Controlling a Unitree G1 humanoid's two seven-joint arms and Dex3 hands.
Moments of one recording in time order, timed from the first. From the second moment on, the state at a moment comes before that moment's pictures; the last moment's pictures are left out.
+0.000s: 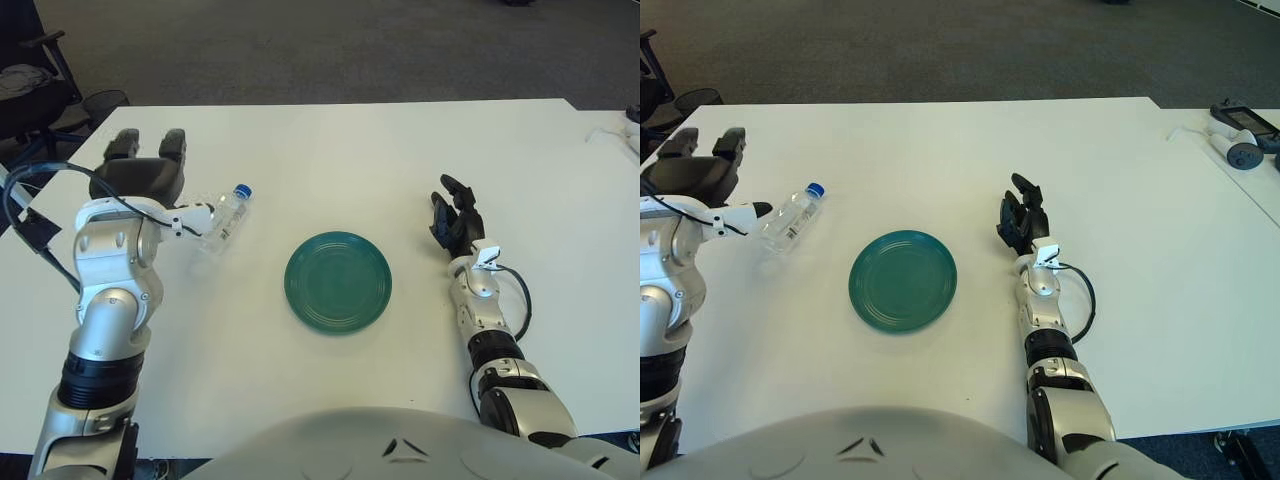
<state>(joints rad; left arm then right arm) -0.13 0.48 0.07 -0.50 1.35 0.29 -0.86 -0.26 -0.04 -0.12 0.75 0.06 -0.47 -0.01</state>
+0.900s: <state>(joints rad) -0.20 0.44 -0.01 -0.35 1.11 0.36 -0.80 -0.27 -0.04 -0.11 0.75 0.04 -0.47 -0.05</state>
